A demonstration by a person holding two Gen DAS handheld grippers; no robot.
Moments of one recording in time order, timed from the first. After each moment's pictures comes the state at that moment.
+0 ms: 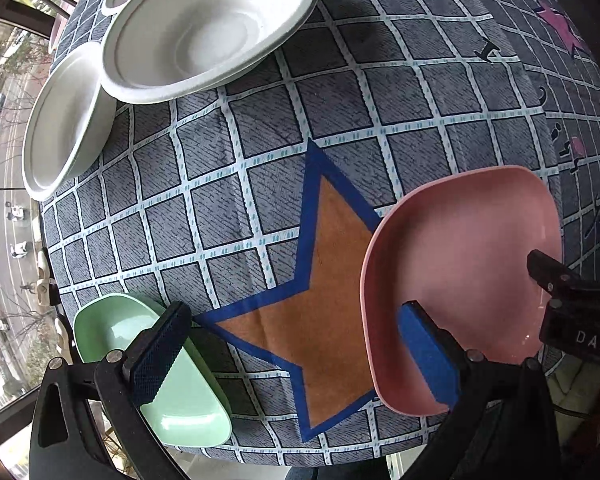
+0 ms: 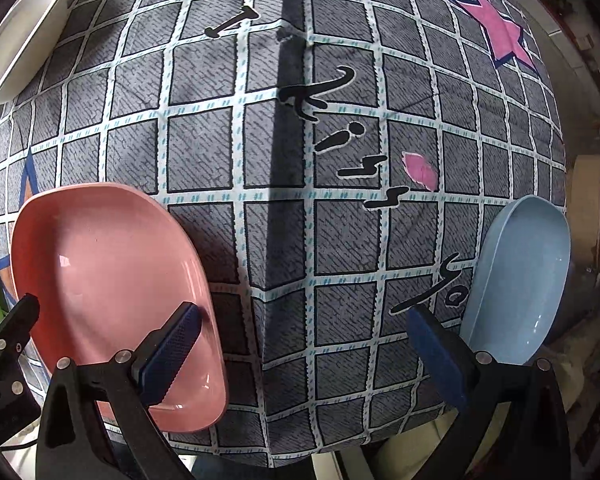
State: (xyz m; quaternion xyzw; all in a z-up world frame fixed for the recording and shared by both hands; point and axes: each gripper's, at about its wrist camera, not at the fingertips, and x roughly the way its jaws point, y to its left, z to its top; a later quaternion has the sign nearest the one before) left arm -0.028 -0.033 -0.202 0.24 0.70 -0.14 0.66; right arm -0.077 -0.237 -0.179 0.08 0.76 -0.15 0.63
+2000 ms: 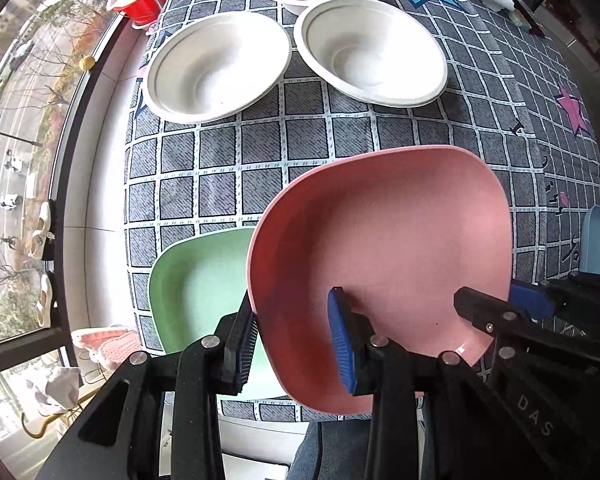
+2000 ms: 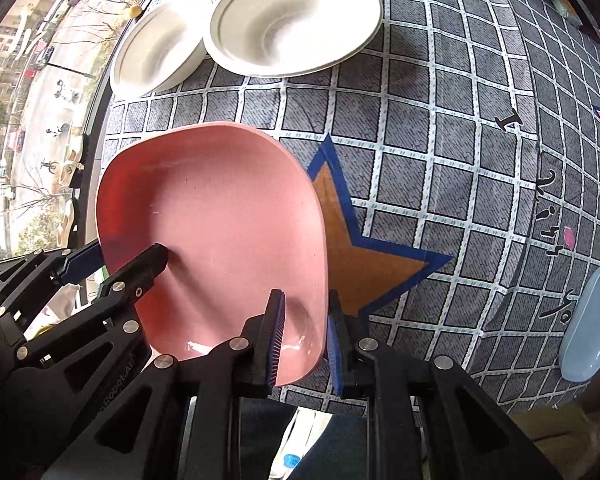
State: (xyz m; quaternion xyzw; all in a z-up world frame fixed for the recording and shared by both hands) left arm 0.027 0.110 -0.126 0.14 0.69 -0.09 0.70; right arm -0.019 -0.050 -0.108 0.12 0.74 0.05 0.66
